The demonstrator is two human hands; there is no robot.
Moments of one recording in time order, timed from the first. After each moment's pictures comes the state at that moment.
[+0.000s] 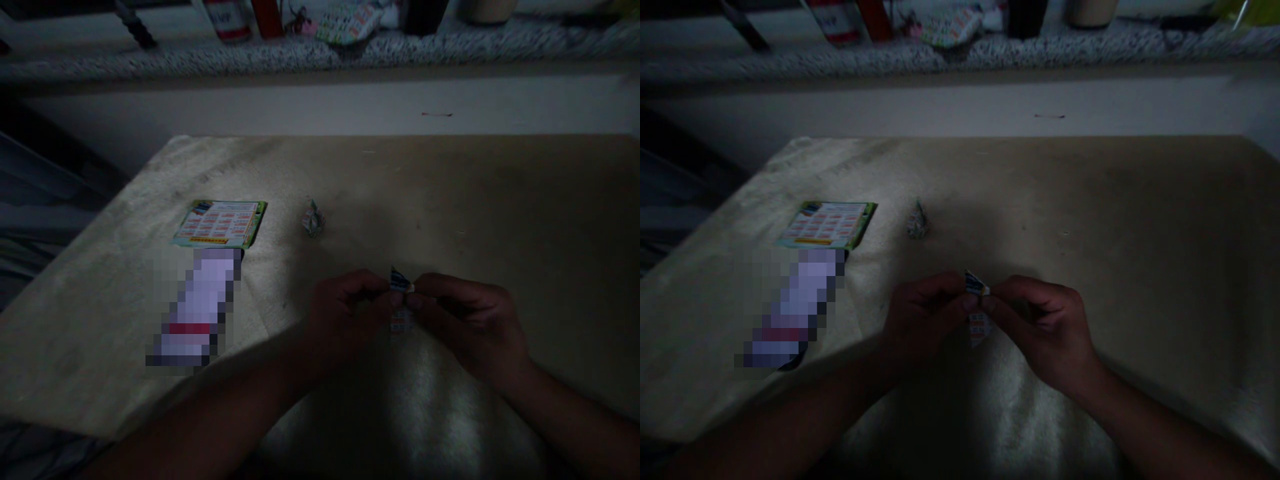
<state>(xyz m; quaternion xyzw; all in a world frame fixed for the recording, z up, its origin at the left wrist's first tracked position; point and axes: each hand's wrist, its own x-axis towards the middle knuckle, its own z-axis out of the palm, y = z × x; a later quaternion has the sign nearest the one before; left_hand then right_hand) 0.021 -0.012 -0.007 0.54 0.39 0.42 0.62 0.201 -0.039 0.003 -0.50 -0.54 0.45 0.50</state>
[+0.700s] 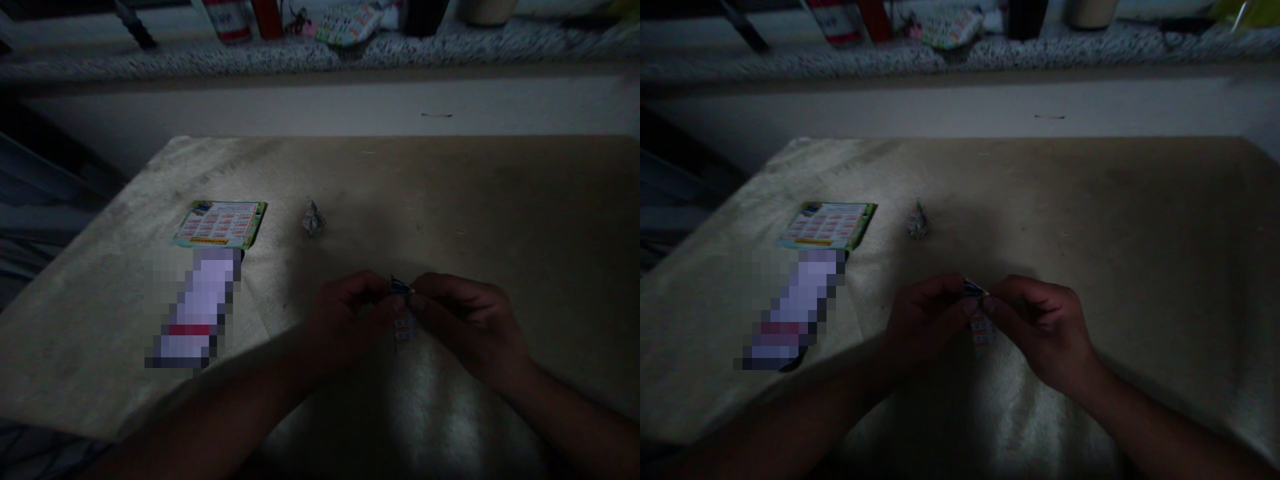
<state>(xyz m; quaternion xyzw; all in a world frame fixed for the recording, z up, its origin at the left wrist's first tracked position) 0.022 -0.012 -0.007 0.53 0.37 0.41 0.64 0.201 -0.039 0.003 -0.50 -0.53 0.49 0.48</state>
